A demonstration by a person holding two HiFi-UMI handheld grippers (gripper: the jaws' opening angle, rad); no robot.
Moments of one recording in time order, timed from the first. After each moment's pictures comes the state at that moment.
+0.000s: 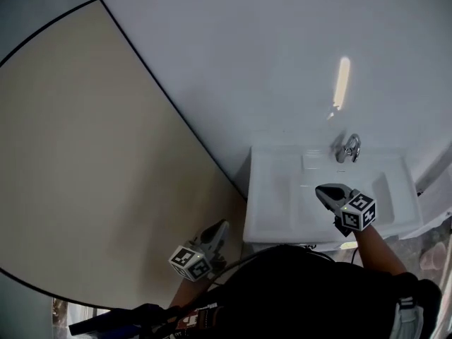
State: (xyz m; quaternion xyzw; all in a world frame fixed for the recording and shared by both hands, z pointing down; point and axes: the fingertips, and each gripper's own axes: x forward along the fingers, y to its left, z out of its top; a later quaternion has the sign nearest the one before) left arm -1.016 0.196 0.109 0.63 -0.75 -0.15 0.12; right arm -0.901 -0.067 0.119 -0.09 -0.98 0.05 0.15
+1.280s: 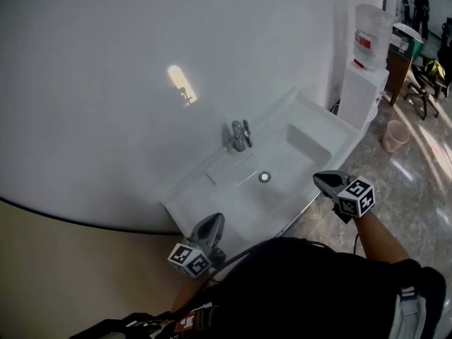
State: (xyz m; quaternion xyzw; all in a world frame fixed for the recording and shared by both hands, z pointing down) left arm -0.907 -0.081 0.122 0.85 -0.48 -0.07 0.18; right arm -0.634 -0.200 0.159 0.28 -0.94 0.13 0.13
